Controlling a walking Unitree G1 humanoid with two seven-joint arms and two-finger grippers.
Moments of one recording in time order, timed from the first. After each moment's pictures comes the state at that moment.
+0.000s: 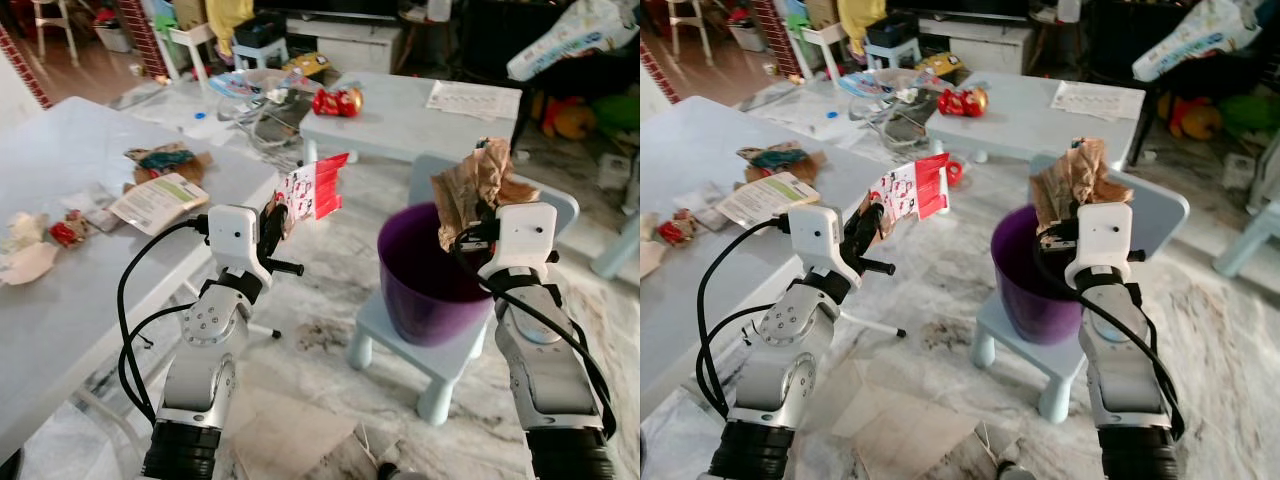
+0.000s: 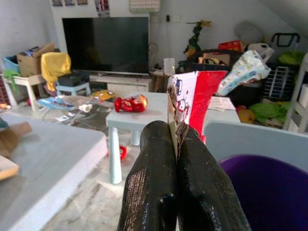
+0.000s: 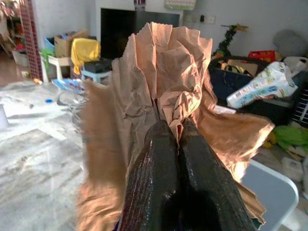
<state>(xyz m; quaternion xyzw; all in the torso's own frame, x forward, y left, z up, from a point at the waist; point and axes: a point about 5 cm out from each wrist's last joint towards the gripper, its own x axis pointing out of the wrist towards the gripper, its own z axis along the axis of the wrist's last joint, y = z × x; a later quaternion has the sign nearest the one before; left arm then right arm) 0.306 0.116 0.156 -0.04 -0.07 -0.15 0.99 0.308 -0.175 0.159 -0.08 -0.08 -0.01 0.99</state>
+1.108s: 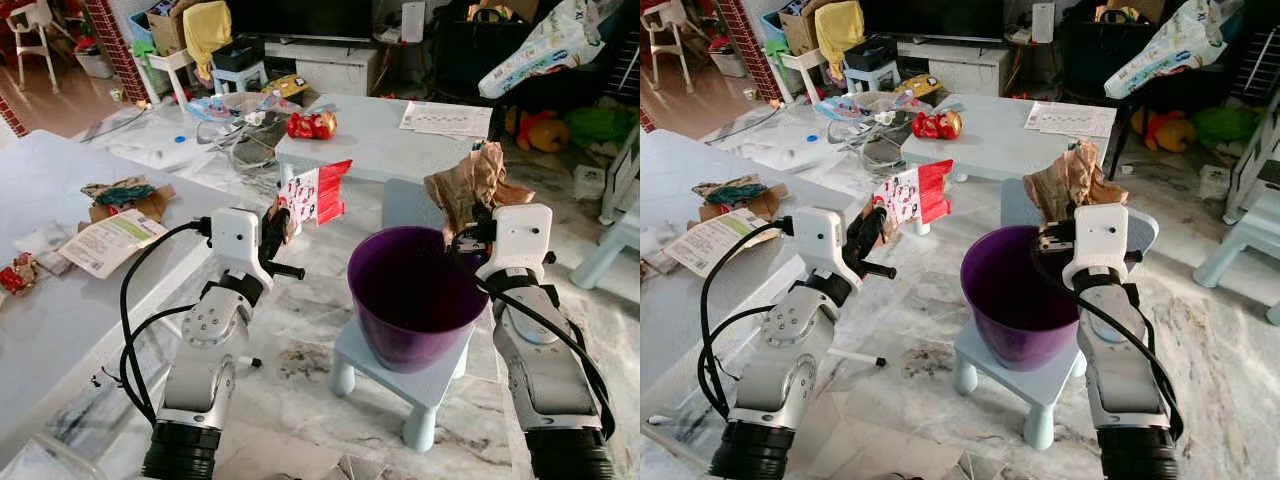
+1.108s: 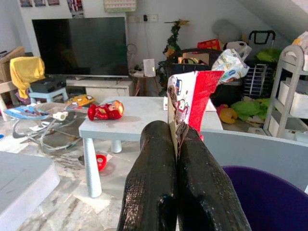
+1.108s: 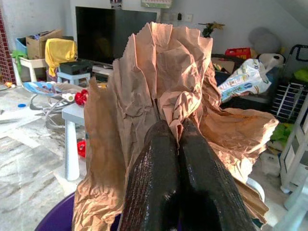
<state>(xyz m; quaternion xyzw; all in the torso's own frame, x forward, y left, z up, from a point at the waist) 0.306 0.112 0.153 -0.04 -0.07 -0.16 0.98 0.308 -0.181 0.157 -0.08 -0.07 -0.02 0.99</state>
